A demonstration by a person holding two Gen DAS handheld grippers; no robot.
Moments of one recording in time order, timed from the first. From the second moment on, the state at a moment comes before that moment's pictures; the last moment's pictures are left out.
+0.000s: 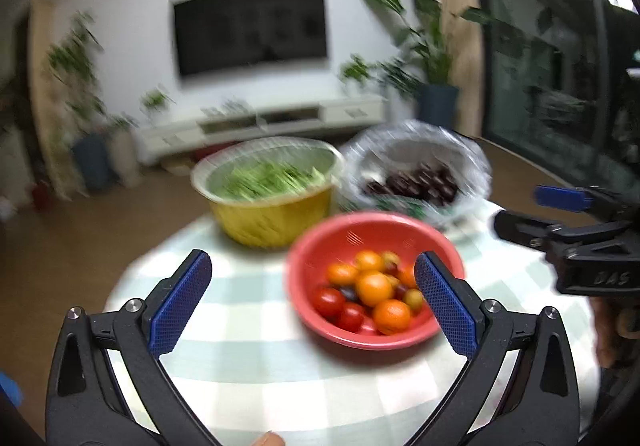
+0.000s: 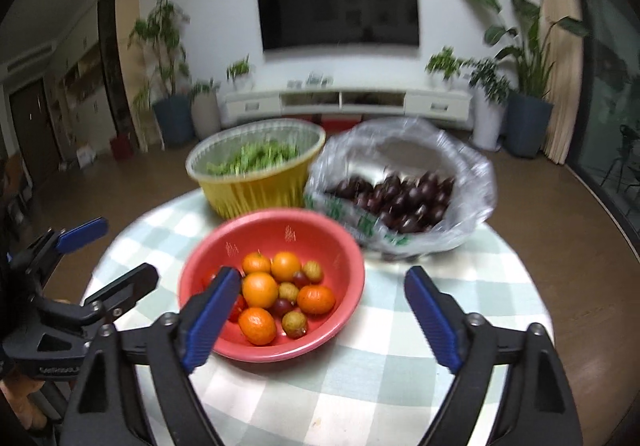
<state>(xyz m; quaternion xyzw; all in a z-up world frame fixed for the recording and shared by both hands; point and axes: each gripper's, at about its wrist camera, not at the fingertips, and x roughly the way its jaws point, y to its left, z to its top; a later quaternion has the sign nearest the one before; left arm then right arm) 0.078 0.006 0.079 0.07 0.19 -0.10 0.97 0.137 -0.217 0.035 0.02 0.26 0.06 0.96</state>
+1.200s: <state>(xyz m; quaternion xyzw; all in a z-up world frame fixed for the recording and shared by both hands) 0.027 0.012 0.004 0.01 0.40 -0.02 0.92 0.051 -0.210 0.018 0.04 0.36 -0.02 0.93</state>
